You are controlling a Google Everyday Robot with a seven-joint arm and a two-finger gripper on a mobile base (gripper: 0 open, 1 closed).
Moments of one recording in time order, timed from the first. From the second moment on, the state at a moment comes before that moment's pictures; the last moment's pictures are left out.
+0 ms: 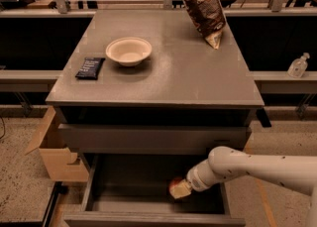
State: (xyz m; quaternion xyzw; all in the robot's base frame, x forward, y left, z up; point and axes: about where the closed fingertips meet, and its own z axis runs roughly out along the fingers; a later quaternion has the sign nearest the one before) arm 0.487 -0.095 0.426 -0.39 0.88 0.21 0.15
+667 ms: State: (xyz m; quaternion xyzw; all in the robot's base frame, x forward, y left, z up) arm 0.486 -0.093 0.424 -0.39 0.88 0.22 0.15
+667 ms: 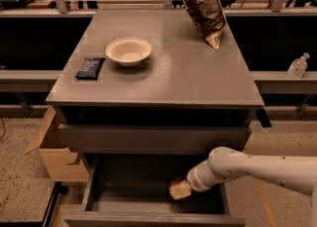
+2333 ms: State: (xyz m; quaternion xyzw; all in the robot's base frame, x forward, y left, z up) arm 0.483 -0.090 0.425 -0.39 0.87 0.25 0.16
